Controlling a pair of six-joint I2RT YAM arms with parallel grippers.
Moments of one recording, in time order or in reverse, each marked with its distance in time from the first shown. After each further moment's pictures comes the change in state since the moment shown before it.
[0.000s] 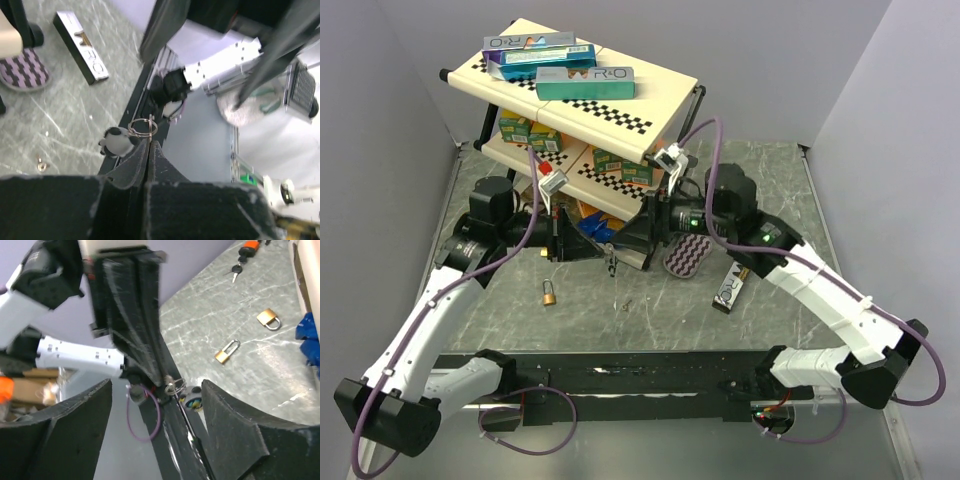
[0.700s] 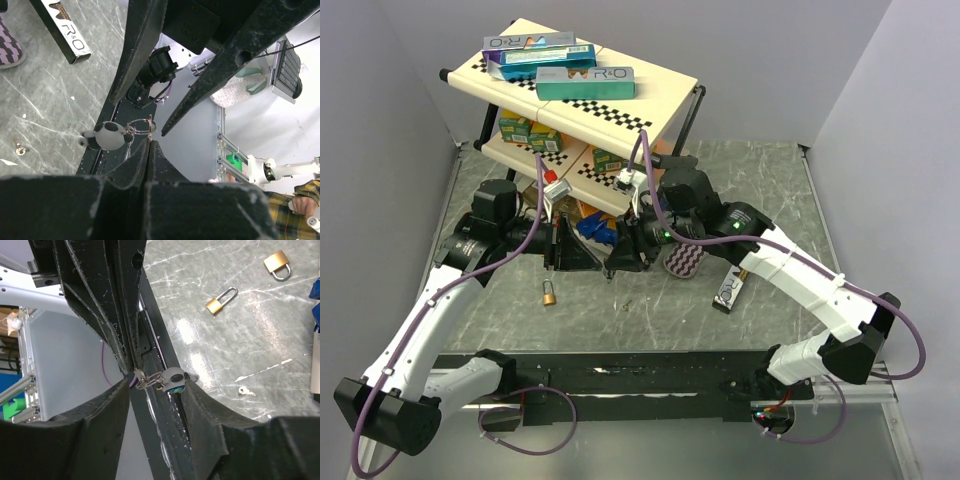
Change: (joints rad) left arm 0.000 0.016 0.037 -0.201 0.088 0.119; right arm 0.100 0.174 0.210 -0.377 -0.008 -0.303
